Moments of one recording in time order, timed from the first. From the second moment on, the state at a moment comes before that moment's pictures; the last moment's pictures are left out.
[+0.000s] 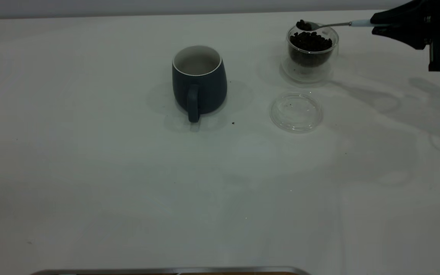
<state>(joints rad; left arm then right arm) -0.12 -0.02 -0.49 -0.03 1.14 0.10 -0.24 2.34 -1.10 1.79 1.04 -1.20</state>
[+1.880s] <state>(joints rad) -0.12 -0.02 -0.49 -0.03 1.14 0.10 0.14 2.34 -1.22 1.79 0.91 -2.06</state>
